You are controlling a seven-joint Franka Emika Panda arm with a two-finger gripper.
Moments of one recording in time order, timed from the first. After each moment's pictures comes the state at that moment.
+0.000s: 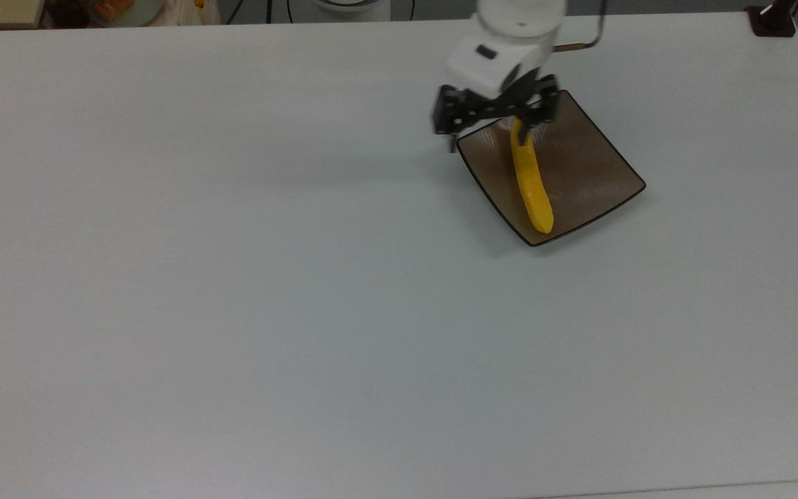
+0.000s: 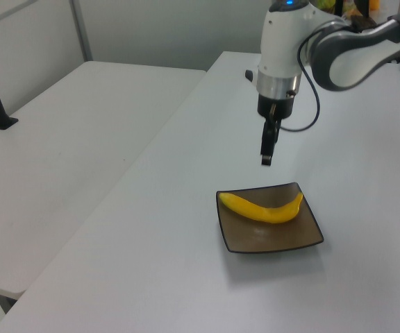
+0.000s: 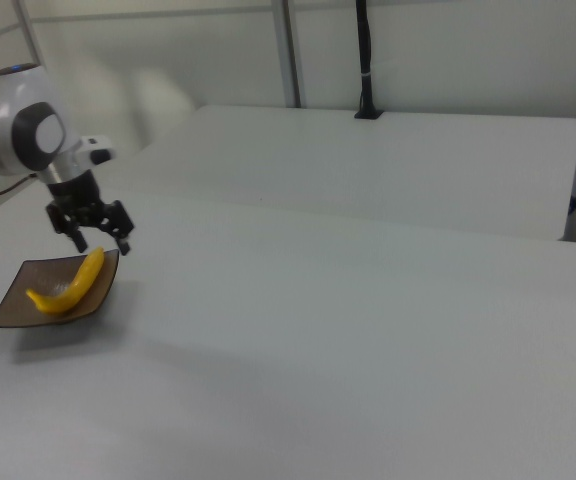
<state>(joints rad) 0.20 0.21 0.24 -1.78 -0.13 2.05 0.25</state>
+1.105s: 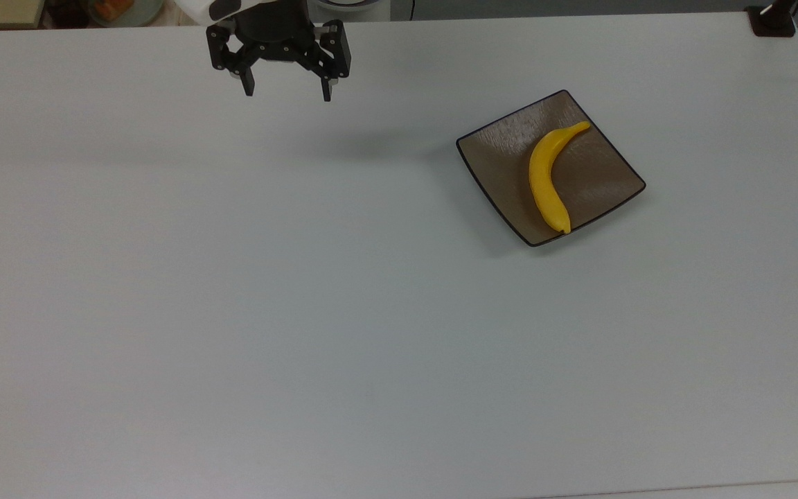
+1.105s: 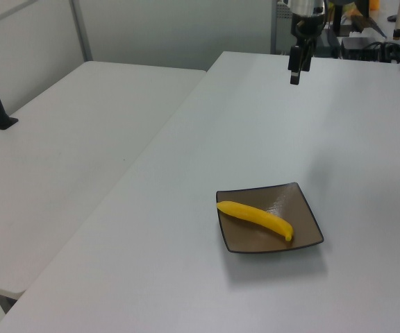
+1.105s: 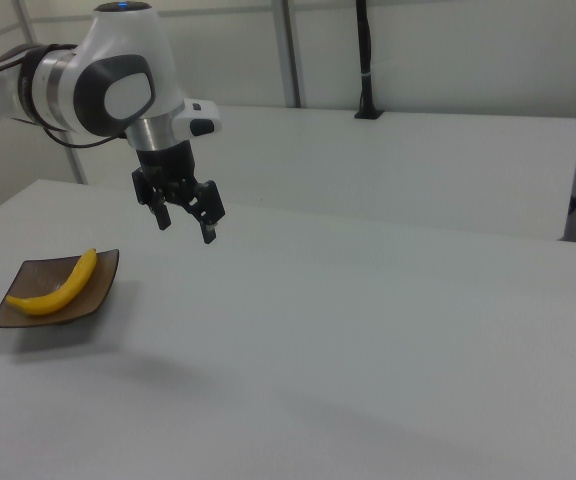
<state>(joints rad) 0.12 0.06 -0.10 -1.76 0.03 1.86 0.00</state>
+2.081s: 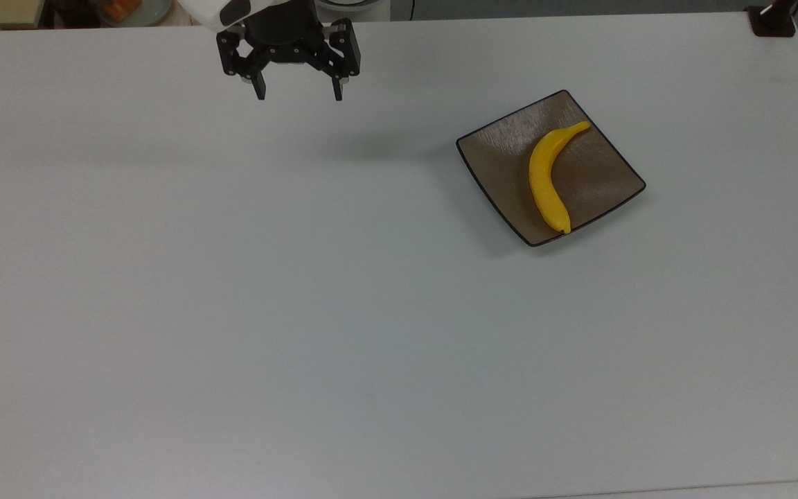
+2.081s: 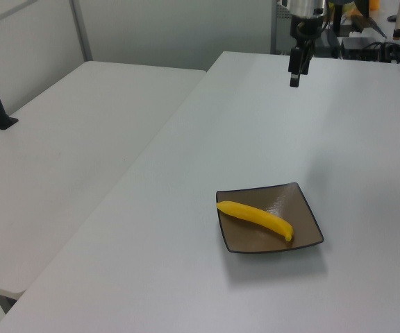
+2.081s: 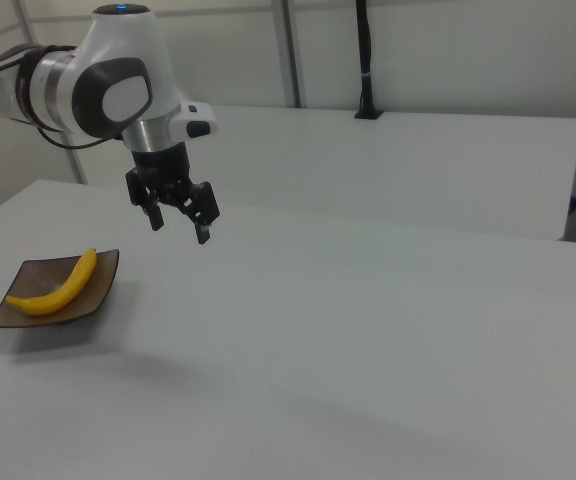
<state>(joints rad) 0.07 0.06 -0.04 -1.76 0.05 1.86 -0.02</state>
